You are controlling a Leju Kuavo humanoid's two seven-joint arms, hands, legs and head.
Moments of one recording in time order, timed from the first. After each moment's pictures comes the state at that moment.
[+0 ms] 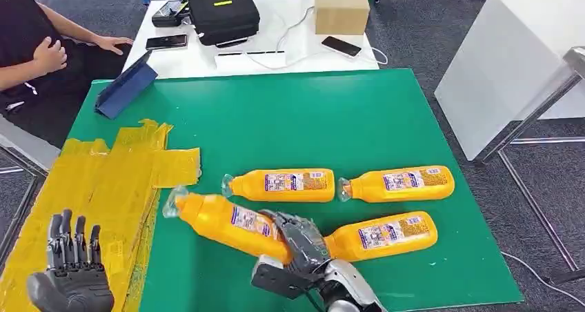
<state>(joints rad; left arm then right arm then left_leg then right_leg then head) 0.52 -0.21 -0.05 -2.03 0.29 0.18 -0.31 -0.02 -0.04 0.72 -1.53 0.58 -0.26 -0.07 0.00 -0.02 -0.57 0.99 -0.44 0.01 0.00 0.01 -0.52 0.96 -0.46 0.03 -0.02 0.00</state>
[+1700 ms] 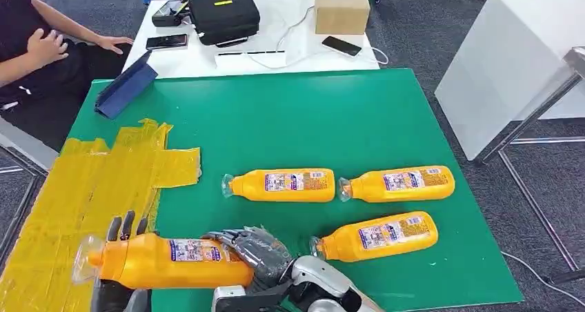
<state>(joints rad) 0.50 -0.06 -0.21 -1.93 0.49 -0.11 -0.38 -0.19 -0.05 0.96 -1.57 0.56 0.01 -0.01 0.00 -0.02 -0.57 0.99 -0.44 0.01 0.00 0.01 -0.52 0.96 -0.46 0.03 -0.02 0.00</state>
